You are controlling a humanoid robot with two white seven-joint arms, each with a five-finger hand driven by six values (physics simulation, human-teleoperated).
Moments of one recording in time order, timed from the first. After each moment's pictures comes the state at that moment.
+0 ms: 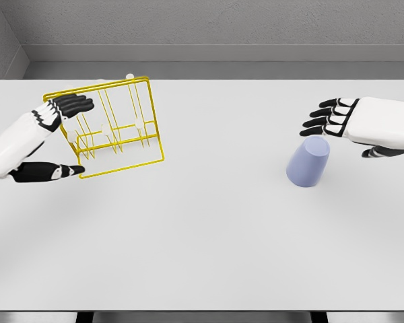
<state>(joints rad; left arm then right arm) 0.00 0.86 -0.14 -1.80 -0.14 -0.61 -0.02 -0.85 -1.28 0.93 -1.76 0.26 -0.61 0.27</state>
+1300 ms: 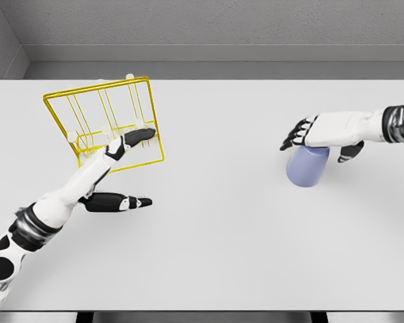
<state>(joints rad) -0.03 0.64 -0.42 -1.78 -0.03 -0.61 -0.02 -0.95 -0.91 1.02 -1.41 0.37 -0.61 0.61</state>
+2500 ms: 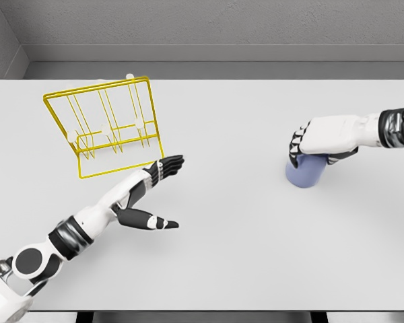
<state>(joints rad) -0.11 0.65 -0.66 -1.77 0.49 -0.25 -0.14 -0.96 -0.95 1.03 -1.52 0.39 -0.61 0.61</state>
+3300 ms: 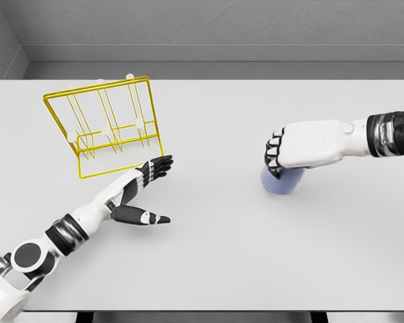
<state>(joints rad) -0.12 0.66 -0.66 -1.69 0.51 -0.20 -0.14 -0.97 -0.97 1.00 -1.76 0.39 -0.61 0.61</state>
